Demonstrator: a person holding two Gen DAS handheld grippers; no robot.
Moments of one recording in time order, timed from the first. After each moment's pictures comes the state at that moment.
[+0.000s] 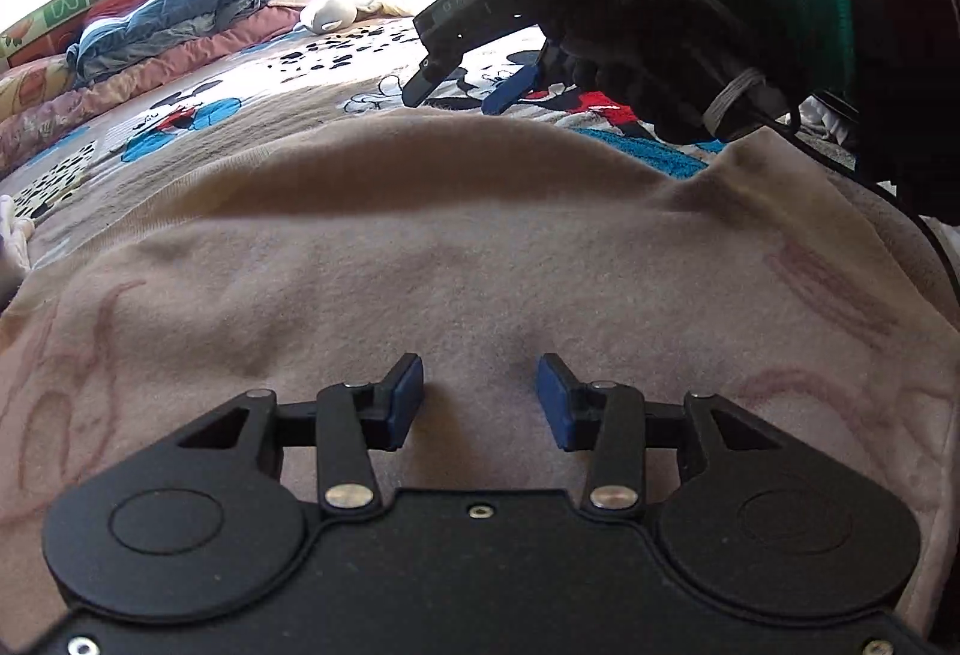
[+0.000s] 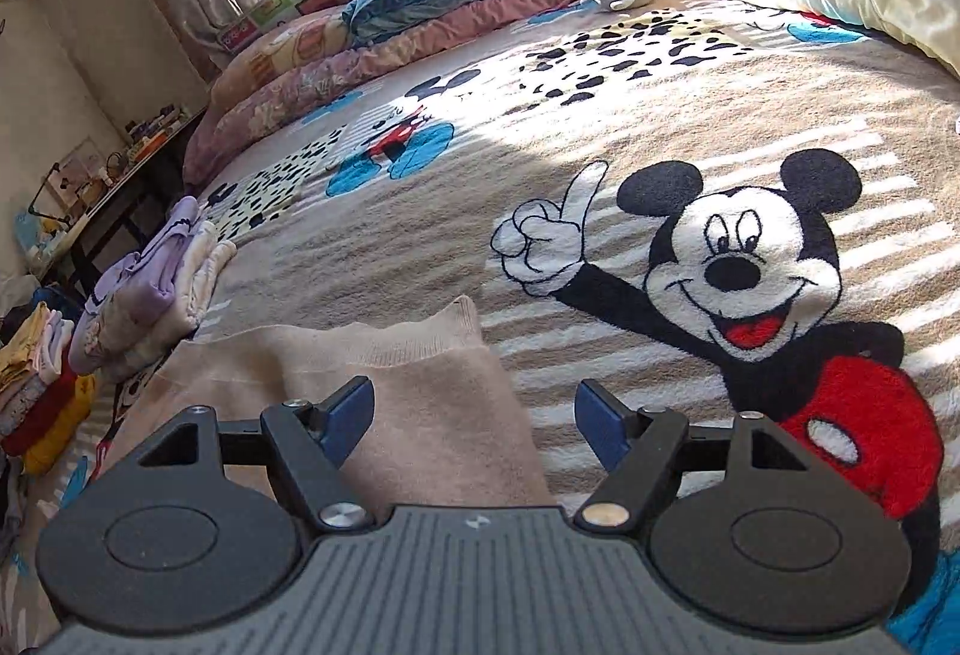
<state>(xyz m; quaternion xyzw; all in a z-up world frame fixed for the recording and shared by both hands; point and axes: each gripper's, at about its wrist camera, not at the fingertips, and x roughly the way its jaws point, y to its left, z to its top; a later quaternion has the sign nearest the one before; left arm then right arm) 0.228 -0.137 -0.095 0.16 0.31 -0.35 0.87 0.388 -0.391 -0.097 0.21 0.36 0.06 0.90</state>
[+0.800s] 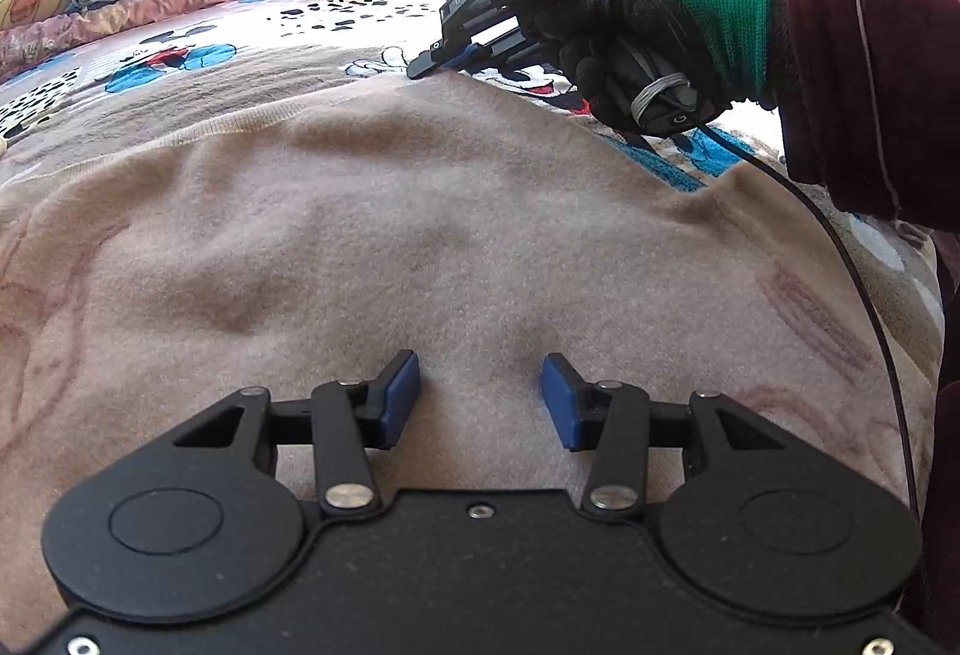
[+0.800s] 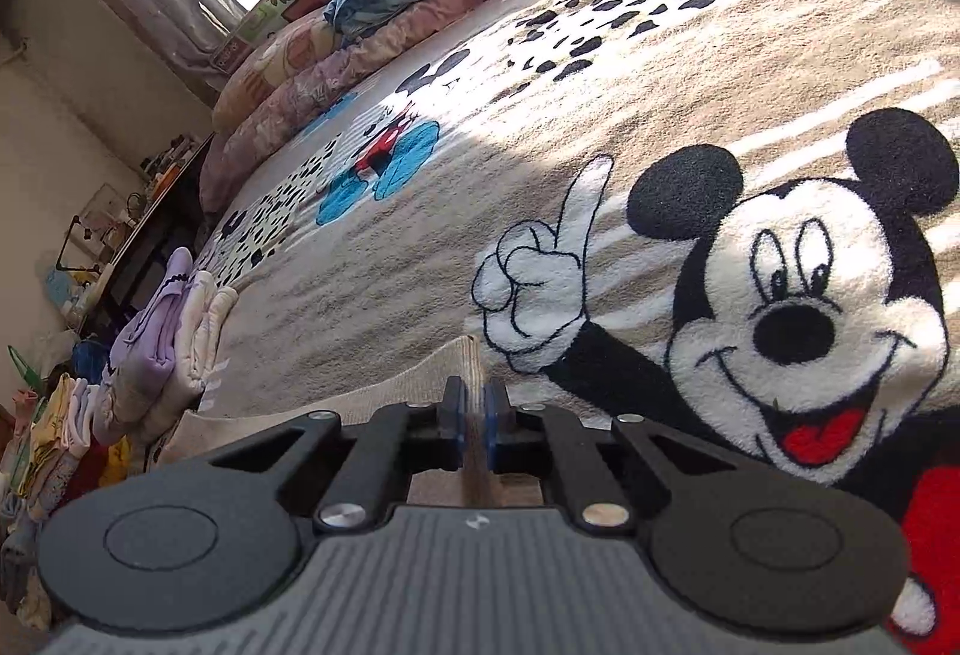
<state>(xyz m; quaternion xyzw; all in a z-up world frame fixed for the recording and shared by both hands) 0.242 -0.125 -0.098 0.09 0.35 -0.37 0.86 0.453 -0.427 -0.124 0.30 0.37 0.09 0.88</state>
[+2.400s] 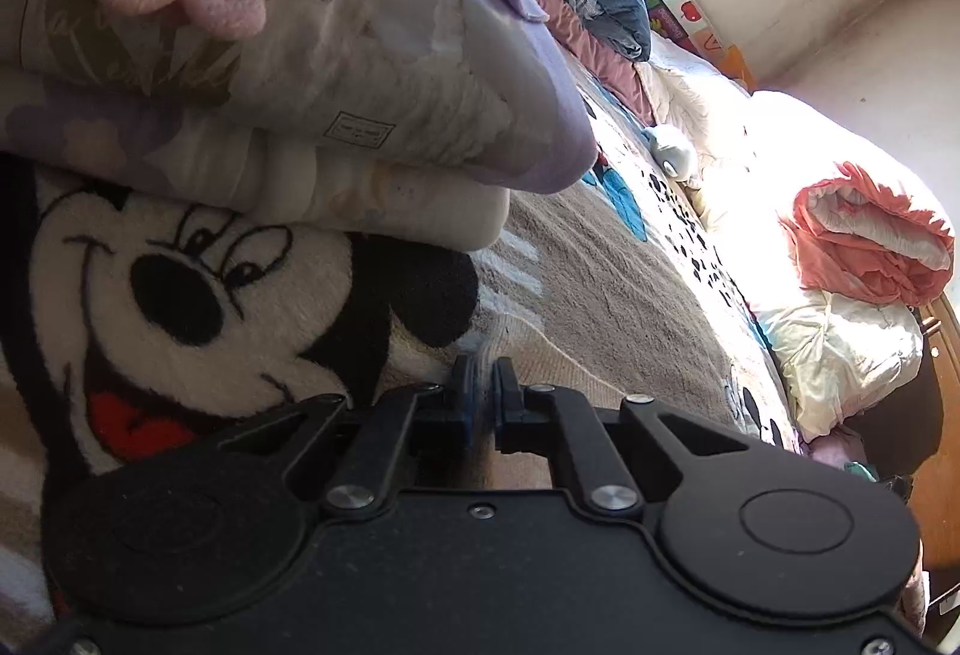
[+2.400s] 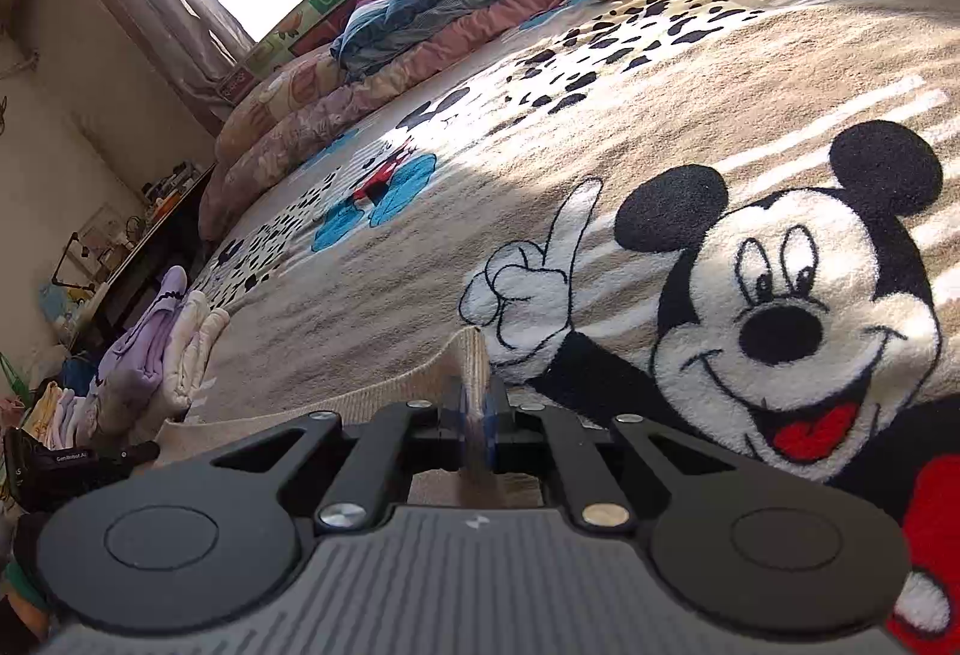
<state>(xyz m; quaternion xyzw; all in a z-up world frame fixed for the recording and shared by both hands) 0.510 0.140 -0.120 -0.29 0.41 -0.20 0.84 0.442 -0.423 -0.140 0.28 0.33 0.08 0.90</state>
